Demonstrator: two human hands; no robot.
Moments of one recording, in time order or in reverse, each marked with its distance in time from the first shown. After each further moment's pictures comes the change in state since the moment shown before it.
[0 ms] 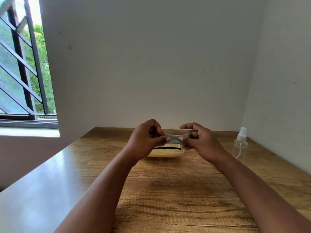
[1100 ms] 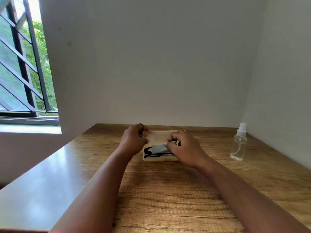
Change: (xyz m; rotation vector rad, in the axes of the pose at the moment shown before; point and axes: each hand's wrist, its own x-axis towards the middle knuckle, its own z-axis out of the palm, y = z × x) left_hand 0.009 -0.031 -0.018 0.398 0.253 -0.248; right_hand -0.007 0.002 0.045 -0.516 -0.035 -0.052
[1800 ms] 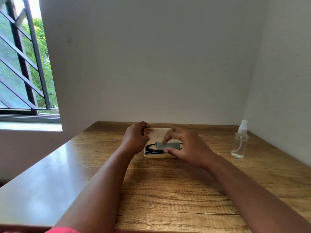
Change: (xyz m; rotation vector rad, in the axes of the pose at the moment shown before) left_hand -0.002 0.000 0.002 0.115 0.004 0.096; right_hand 0.003 0.014 -0.009 -0.161 -0.052 -0.378
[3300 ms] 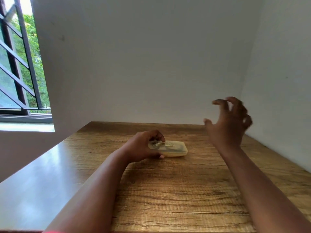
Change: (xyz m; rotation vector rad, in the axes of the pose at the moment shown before) left_hand -0.003 -0.007 0.008 0.005 -0.444 0.353; right_hand -0.013 0.035 -0.058 -0.436 0.687 0.526
